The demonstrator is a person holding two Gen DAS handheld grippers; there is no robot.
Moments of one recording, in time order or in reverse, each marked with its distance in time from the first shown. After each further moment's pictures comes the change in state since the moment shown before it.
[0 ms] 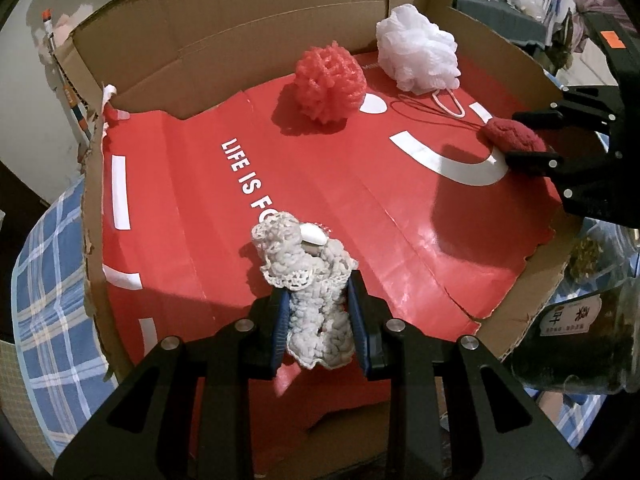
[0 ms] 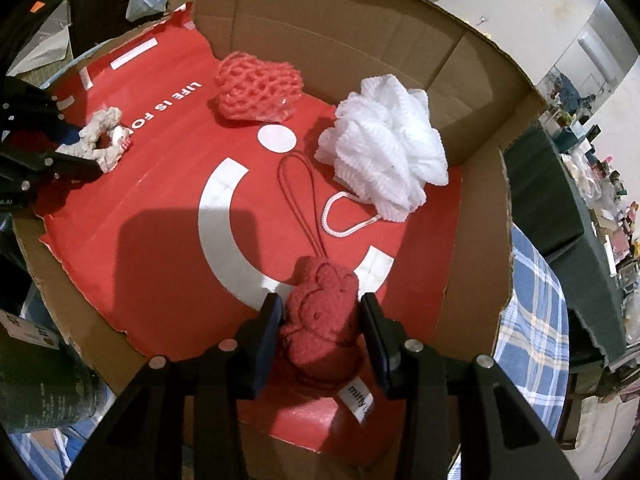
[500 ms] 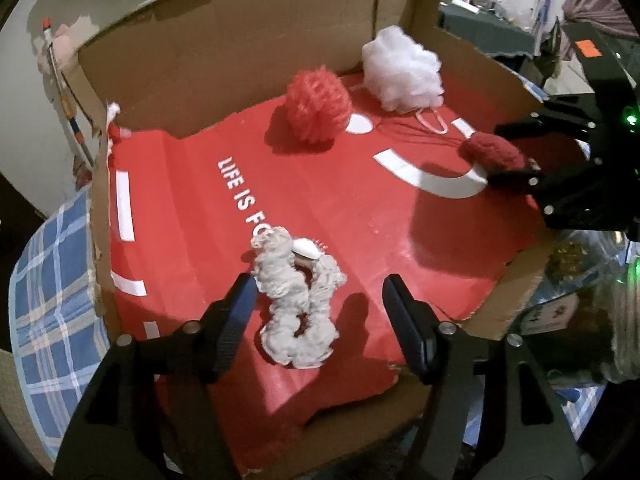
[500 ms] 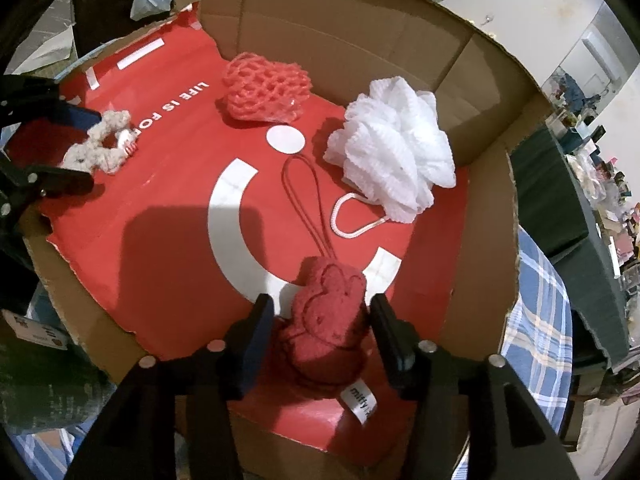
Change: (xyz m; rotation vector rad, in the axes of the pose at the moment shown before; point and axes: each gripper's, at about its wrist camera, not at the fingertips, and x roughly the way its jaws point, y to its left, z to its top) left arm -0.019 -0.002 -0.004 0.018 -0.073 -0.023; right arm 0.000 0.005 0.005 0.001 -0.002 0.024
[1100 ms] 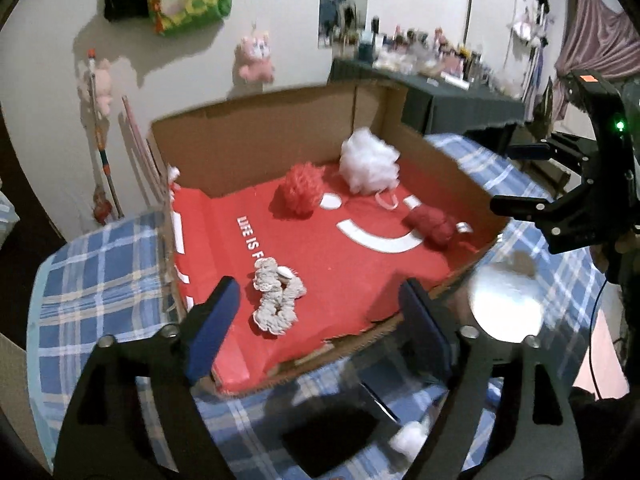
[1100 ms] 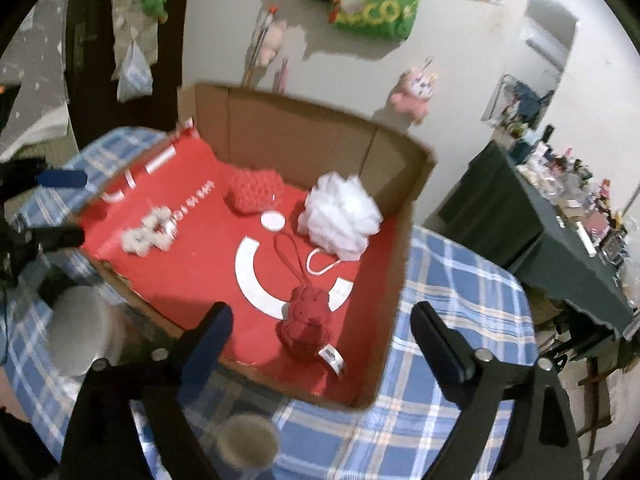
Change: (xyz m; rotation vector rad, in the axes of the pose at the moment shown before) left arm -0.113 -0.030 -0.030 -0.085 -0.290 0.015; right arm -0.125 -0.011 -0.030 0.164 -0.260 -0.044
